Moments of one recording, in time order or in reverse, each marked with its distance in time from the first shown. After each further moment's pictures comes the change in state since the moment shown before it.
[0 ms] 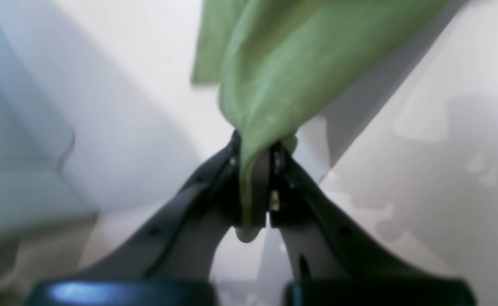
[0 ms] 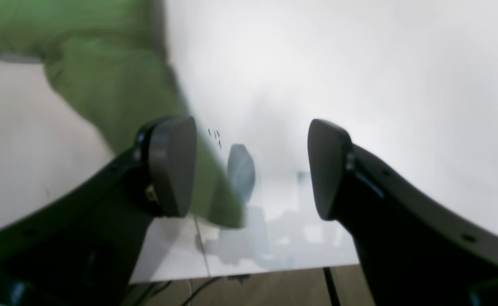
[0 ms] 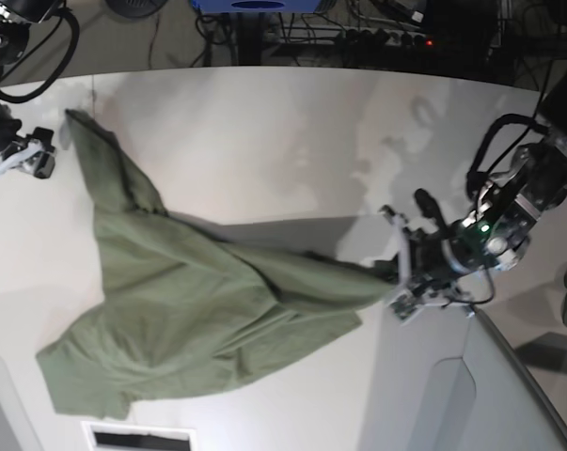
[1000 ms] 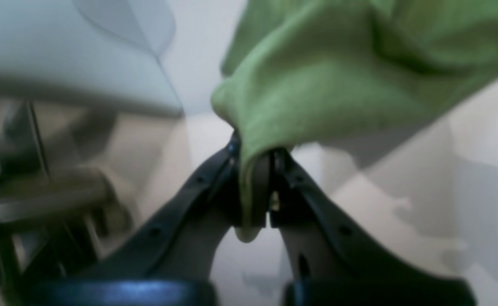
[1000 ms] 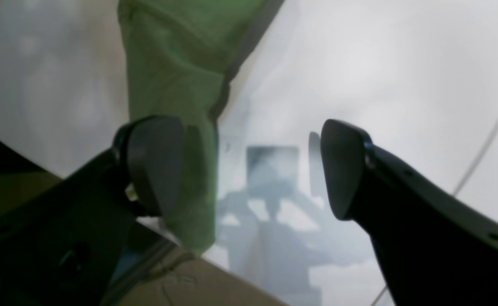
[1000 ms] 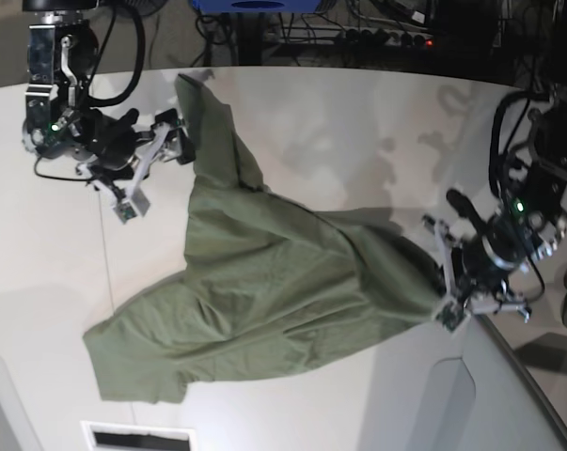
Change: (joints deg) left arm 13.4 4.8 -25.8 12.3 14.5 -4.1 10.7; right arm -2.0 0.5 -37.0 2.3 0.2 -0.2 -2.4
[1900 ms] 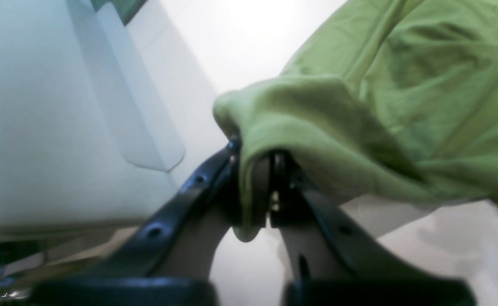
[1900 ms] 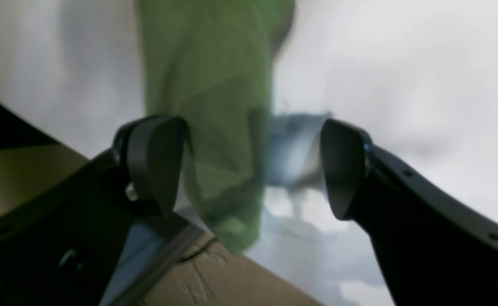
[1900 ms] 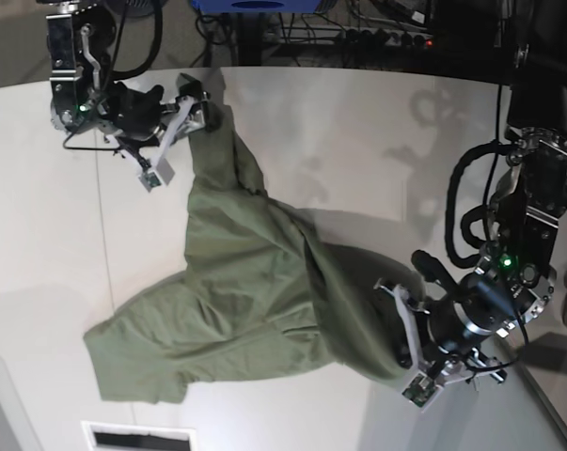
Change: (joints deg) left arm -11.7 9.4 0.1 4.3 -2.8 -1.5 10.0; right arm -2.5 0.0 -5.1 -8.3 1.2 -3.9 5.5
